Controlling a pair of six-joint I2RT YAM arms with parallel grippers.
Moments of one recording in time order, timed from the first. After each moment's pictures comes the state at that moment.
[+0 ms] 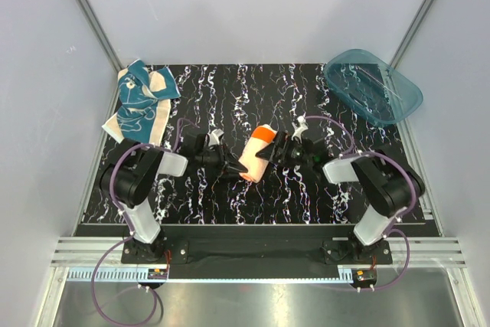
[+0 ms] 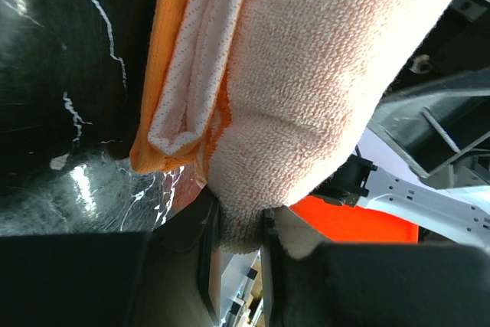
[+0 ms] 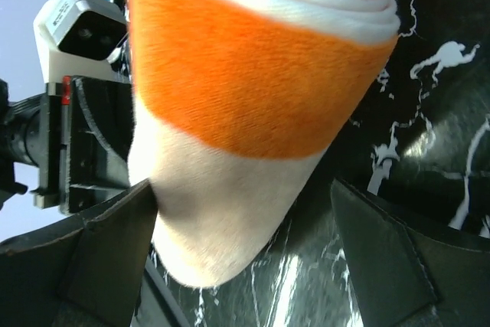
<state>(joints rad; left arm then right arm) -0.40 1.76 0.63 0.40 0.85 -1.05 0.48 1.67 0.57 0.62 -0.41 0.83</state>
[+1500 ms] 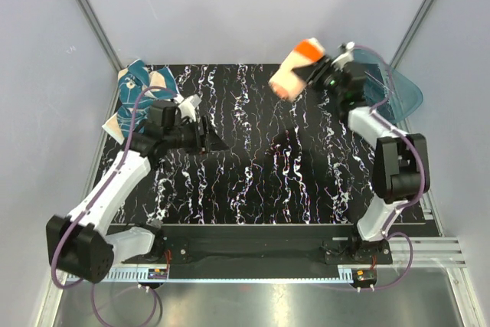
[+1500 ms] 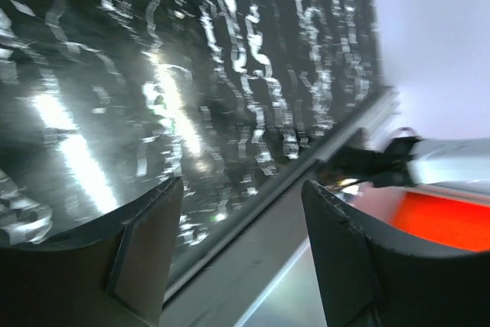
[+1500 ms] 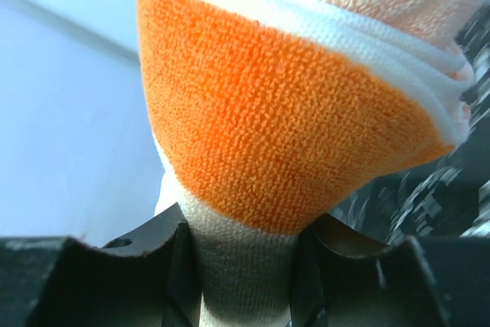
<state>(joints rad) -0.32 1.19 0.96 -0.48 0.64 -0.54 0.15 1.76 1.17 0.50 -0.48 0.86</state>
